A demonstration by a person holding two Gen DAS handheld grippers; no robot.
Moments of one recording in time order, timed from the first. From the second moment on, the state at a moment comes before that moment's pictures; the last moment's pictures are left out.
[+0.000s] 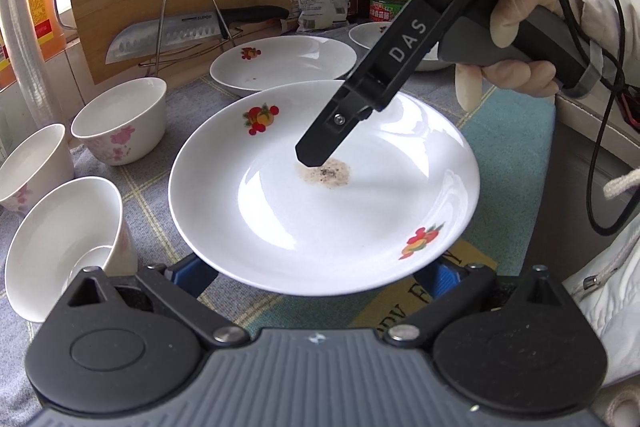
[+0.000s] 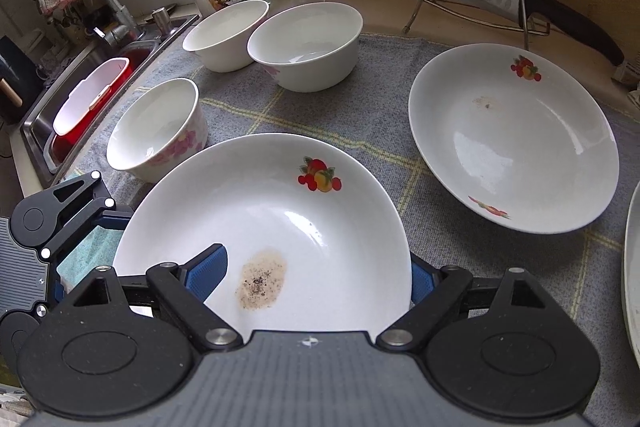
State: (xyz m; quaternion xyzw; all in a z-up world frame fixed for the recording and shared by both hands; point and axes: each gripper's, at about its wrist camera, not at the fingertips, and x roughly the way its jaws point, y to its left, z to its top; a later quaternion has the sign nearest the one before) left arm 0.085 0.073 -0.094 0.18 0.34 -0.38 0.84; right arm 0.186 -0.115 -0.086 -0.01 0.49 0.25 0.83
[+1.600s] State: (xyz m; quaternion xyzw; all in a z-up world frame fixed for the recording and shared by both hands) left arm 0.153 -0.189 -0.075 0.21 0.32 -0.44 0.81; right arm 0.199 -0.389 -0.068 0.02 0.46 0.18 0.87
